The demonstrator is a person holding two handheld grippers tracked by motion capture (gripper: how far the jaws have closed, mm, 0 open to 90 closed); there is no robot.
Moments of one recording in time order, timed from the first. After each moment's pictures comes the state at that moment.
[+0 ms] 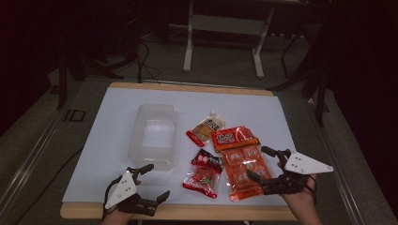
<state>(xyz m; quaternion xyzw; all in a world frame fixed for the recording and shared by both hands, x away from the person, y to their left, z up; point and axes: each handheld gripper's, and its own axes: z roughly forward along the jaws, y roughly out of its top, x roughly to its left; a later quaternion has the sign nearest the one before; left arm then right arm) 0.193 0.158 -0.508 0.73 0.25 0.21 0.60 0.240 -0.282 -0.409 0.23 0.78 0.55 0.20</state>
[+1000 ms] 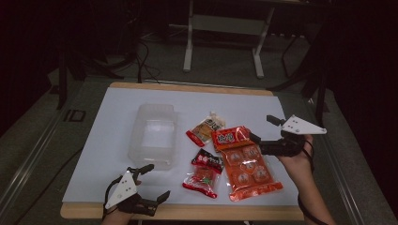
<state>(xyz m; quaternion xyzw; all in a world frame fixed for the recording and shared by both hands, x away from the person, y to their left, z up) 0.193 0.157 -0.508 0.73 0.25 0.21 0.60 0.322 -0.285 -0.384 0.28 0.77 0.51 0.26</state>
